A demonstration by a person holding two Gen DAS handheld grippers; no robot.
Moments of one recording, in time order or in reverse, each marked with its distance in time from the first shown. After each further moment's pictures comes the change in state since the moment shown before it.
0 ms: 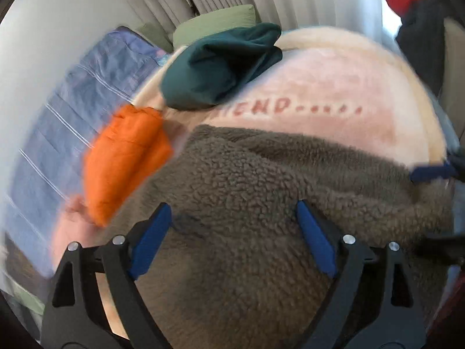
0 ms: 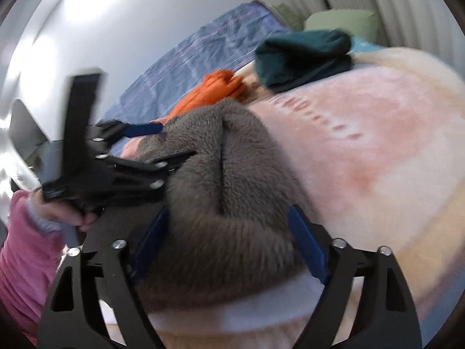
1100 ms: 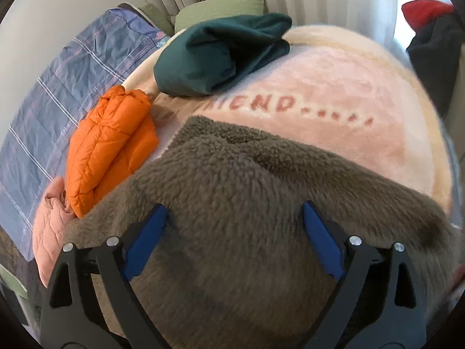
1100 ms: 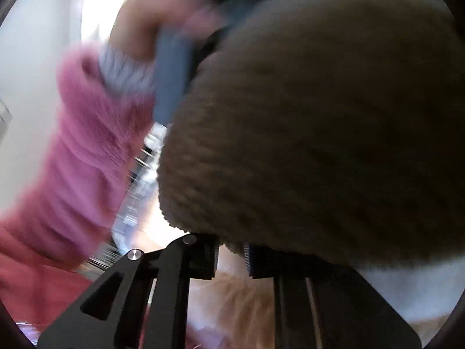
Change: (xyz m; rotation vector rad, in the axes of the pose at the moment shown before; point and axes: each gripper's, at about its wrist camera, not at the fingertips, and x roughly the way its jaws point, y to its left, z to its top) left arm 0.026 -0.008 0.008 -0.016 0.029 0.021; right arm 0.100 0.091 -0.080 -0.168 0.432 0.515
